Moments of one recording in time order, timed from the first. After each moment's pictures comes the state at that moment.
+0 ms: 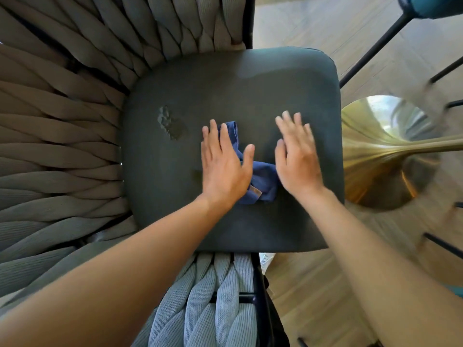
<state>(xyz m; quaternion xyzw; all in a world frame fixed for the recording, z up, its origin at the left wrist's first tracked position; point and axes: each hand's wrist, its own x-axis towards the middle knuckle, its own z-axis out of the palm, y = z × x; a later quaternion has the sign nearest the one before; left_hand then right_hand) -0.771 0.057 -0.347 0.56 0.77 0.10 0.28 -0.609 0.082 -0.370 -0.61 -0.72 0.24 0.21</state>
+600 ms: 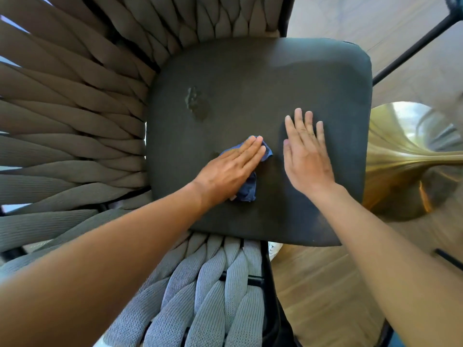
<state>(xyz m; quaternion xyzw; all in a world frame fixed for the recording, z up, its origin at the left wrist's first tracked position) -0.841 0.016 -0.360 0.87 0.47 -0.05 0.14 -0.621 0.073 -0.382 -0.55 -0.81 0.17 0.08</state>
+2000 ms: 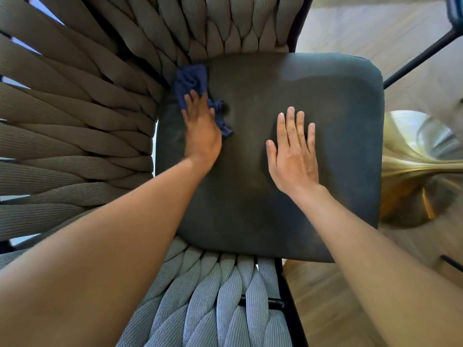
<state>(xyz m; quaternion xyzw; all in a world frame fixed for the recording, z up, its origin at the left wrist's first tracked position) -0.894 0.107 -0.368 0.53 0.79 0.22 0.24 -0.688 0.087 -0.384 -0.60 -0.79 0.13 0.02</state>
